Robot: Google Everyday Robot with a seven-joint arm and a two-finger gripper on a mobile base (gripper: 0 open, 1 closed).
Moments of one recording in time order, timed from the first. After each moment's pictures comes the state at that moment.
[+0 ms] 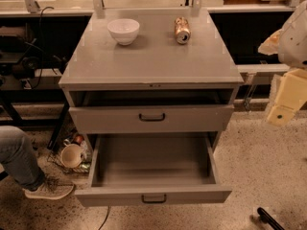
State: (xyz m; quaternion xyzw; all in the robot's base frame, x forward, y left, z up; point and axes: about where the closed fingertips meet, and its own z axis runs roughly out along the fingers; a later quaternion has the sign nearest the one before) arm 0.438 -0.217 0.977 -0.60 0.78 -0.03 0.16
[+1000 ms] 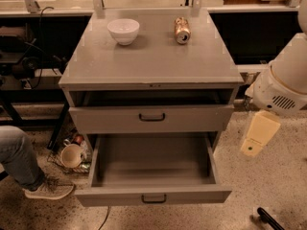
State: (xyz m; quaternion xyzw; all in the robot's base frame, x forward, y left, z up) arm 0.435 -0.211 0.876 -0.55 0.83 0.02 0.12
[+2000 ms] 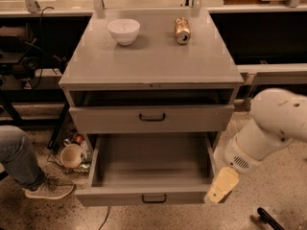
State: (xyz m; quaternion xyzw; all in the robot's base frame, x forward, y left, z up) arm 0.401 -0.188 0.687 -0.45 0.88 0.15 0.05
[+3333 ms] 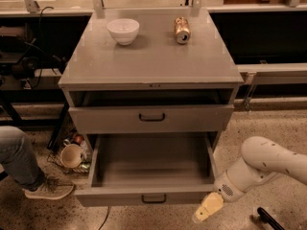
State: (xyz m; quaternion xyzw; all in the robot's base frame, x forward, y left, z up) arm 0.379 -0.178 0.531 -0.35 0.89 0.28 0.02
